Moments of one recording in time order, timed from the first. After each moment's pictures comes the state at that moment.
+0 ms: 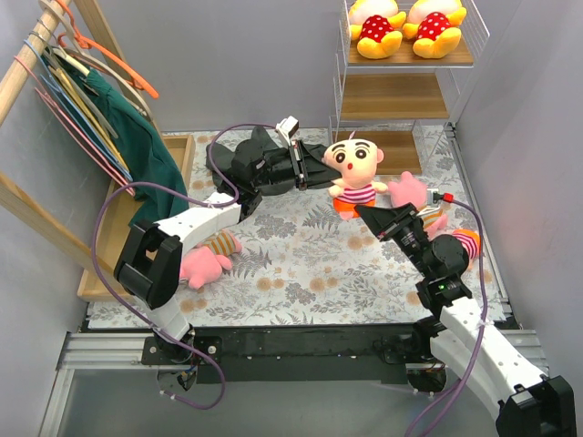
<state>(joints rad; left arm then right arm) -0.59 1.70 1.22 0.64 0.78 -1.35 0.38 0.65 0.32 0.55 -0.26 1.03</state>
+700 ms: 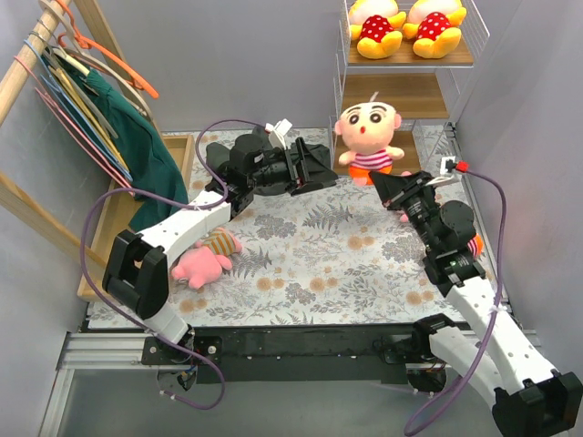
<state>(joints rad) -0.58 1.63 1.24 0.25 0.69 -1.05 0.37 0.75 0.61 0.31 -0.11 0.80</state>
